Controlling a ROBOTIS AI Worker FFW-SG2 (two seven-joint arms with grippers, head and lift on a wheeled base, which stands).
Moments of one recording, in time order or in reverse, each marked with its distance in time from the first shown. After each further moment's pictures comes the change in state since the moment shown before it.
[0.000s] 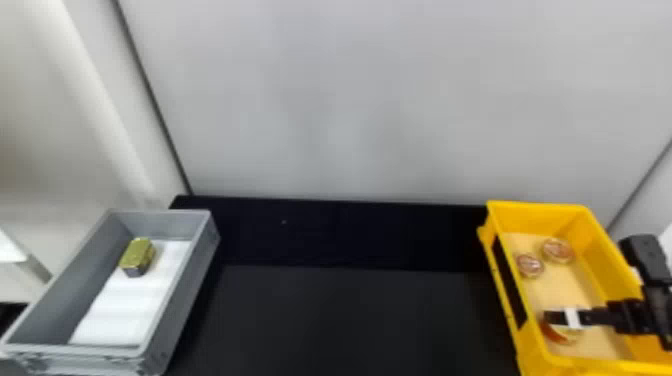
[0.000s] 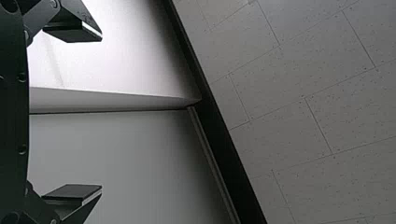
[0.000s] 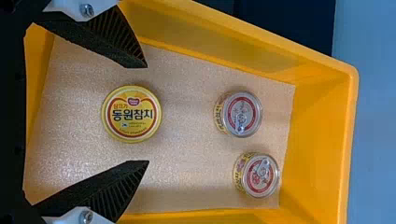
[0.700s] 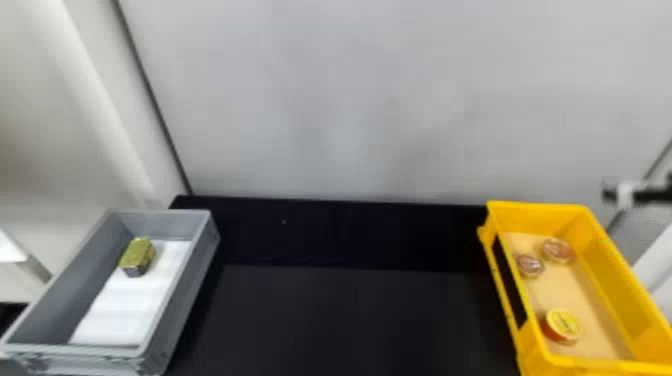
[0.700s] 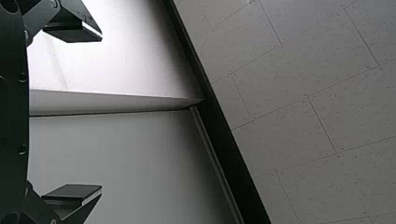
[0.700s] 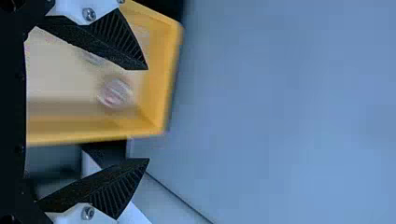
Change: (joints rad) left arm 0.015 0.006 0.011 -0.004 0.000 0.006 -0.002; right arm -0.041 -0.014 -0.051 -0.533 -0.001 0.089 -0.175
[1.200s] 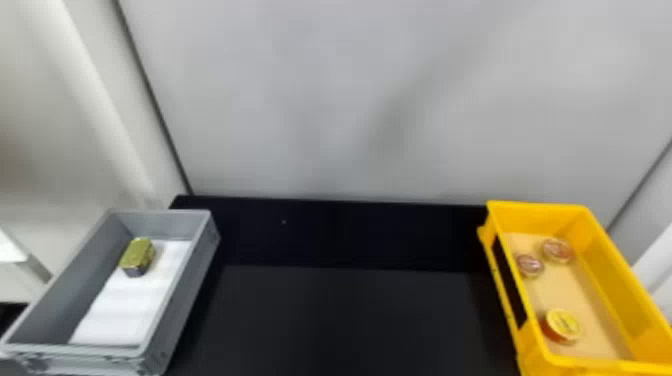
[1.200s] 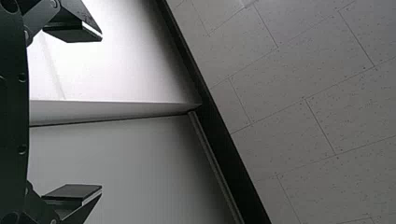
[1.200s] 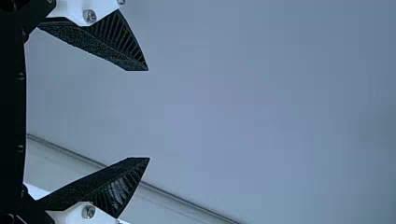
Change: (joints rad) left arm 0.008 0.012 0.031 -0.007 -0.006 0.002 0.000; right arm -0.240 -0.057 0.128 -0.385 -0.044 -0.127 -0.320
